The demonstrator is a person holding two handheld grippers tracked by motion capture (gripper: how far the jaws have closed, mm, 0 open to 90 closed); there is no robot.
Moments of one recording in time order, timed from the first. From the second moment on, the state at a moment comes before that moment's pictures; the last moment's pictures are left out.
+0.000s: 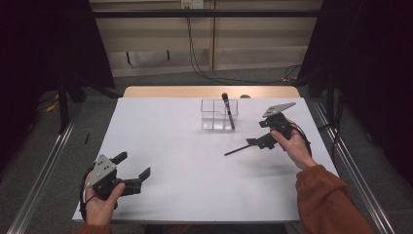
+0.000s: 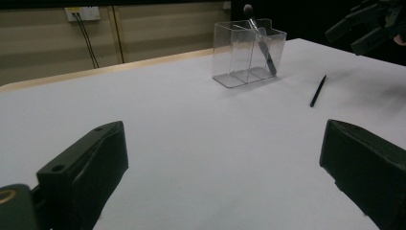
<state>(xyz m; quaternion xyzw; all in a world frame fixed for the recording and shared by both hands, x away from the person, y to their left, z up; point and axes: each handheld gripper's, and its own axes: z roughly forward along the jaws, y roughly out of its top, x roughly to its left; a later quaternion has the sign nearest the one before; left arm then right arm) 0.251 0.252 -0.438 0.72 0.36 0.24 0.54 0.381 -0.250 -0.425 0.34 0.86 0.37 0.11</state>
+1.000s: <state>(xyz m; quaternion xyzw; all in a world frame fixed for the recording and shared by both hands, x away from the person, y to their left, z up) 0.253 0.252 -0.439 0.73 0.36 0.24 0.53 0.417 -0.219 -0.438 0.26 0.95 0.19 0.05</state>
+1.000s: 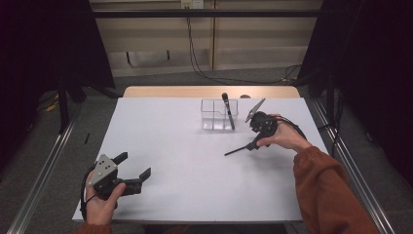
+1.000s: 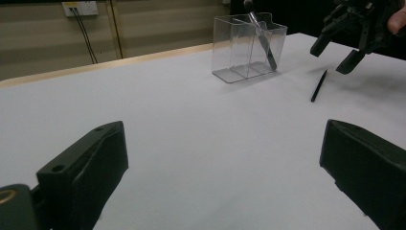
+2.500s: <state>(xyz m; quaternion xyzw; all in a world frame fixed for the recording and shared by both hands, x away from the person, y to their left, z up) 0.251 0.252 -0.439 0.73 0.35 0.23 0.53 0.431 -0.207 -0.452 0.19 0.98 0.09 -0.01</state>
